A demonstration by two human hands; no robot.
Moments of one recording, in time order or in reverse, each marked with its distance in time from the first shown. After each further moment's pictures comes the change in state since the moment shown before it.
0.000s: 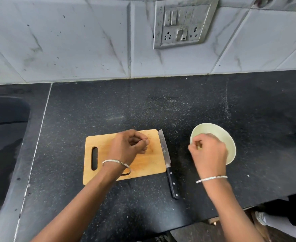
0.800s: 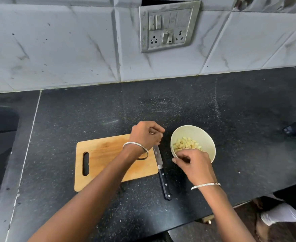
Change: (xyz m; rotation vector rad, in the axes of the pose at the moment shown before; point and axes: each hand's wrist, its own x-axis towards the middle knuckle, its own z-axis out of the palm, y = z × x) left_hand 0.042 0.028 0.061 0.261 -0.144 0.045; right_hand -0.020 0.023 -0.004 0.205 -0.431 -0.012
